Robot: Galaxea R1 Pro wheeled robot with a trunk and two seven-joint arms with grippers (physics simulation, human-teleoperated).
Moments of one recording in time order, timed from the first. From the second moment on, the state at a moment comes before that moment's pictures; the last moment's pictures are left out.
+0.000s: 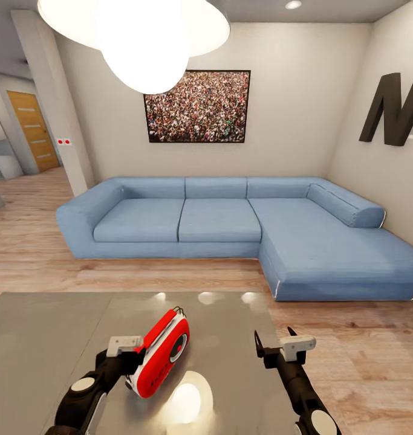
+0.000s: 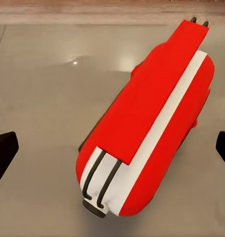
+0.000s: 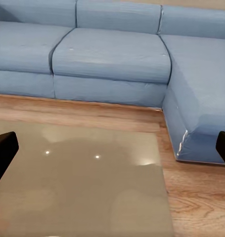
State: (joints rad) left arm -0.10 -0.01 0.00 -1.47 -0.01 0.56 0.01; right arm -0.02 0.06 0.06 -1.44 0.13 -0.04 -0.01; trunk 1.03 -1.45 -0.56
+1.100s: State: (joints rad) left arm -0.27 -0.01 0.00 -1.31 -0.10 0.64 0.06; right arm -0.02 0.06 0.06 -1.44 0.13 -0.04 -0.01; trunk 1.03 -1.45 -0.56
